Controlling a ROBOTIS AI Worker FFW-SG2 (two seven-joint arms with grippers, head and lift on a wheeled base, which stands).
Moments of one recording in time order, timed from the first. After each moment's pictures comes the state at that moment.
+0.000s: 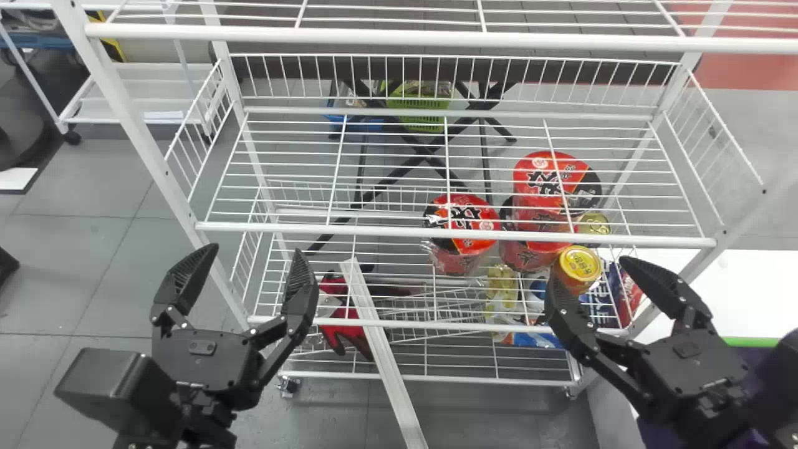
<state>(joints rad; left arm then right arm) 0.73 0.16 -0.14 -2.19 0.07 -0.13 0.10 0.75 0.00 -0.09 -2.31 -0.09 0.16 0.40</state>
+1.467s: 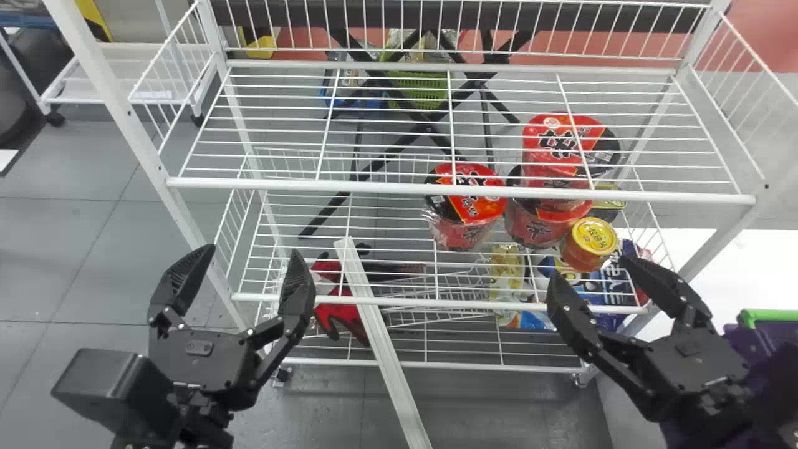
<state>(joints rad) 0.73 0.16 -0.14 -2.18 0.07 -0.13 0.10 0.74 0.00 -0.11 -2.29 -0.14 0.15 0.40</state>
